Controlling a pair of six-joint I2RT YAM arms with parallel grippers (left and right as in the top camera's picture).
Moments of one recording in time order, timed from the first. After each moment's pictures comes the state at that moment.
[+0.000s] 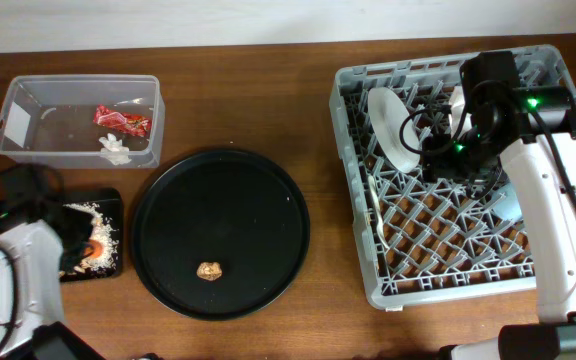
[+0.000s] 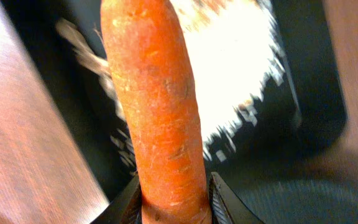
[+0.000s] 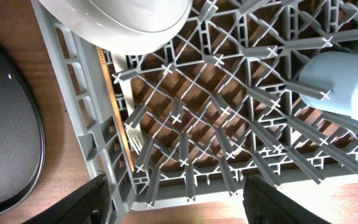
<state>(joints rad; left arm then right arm) 0.50 1.47 1.02 -0.86 -0.13 -0.80 0.04 1.61 1.70 -1.48 -0.01 0.13</state>
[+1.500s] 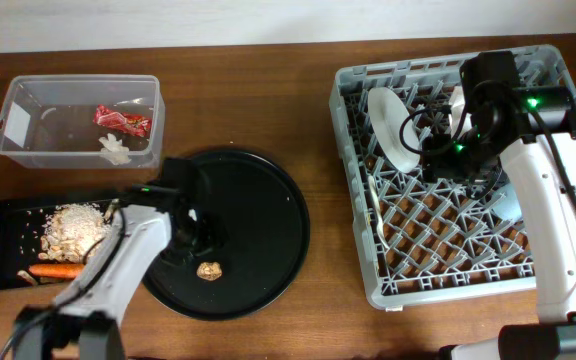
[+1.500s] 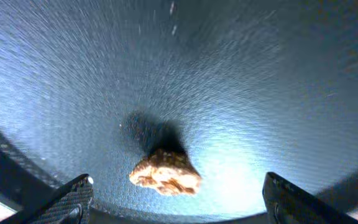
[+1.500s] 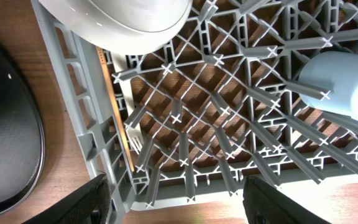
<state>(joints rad) -0.18 1.55 0.93 -0.96 0.11 -0.54 0.04 1.61 1.70 -1.48 -0.01 0.13</state>
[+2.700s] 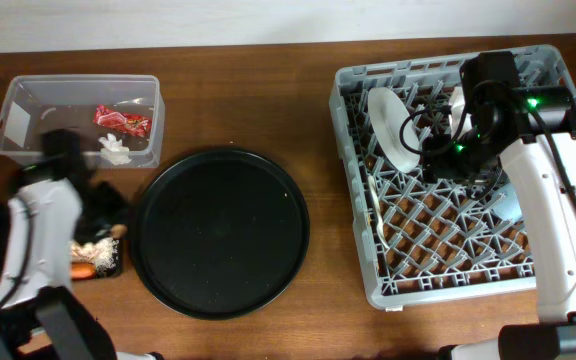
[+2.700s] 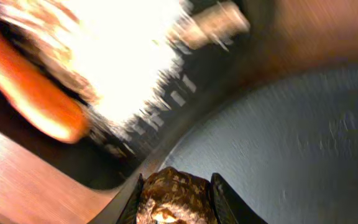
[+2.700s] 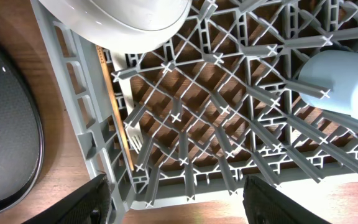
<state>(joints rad) 0.33 1.62 1.21 -1.06 -0.06 -0.50 0.04 1.61 1.70 -1.49 0.00 0.13</state>
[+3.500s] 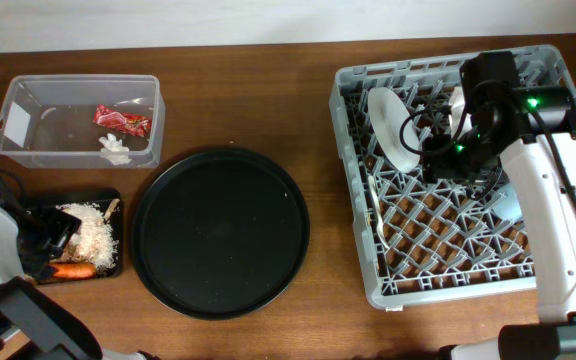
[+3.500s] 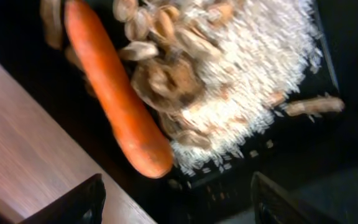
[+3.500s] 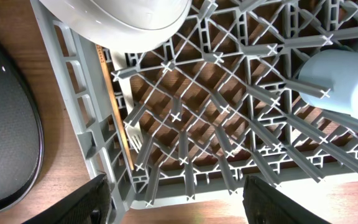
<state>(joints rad) 0.65 1.68 1.22 -1.05 0.03 -0.45 0.04 1.61 1.70 -1.49 0.00 0.13</state>
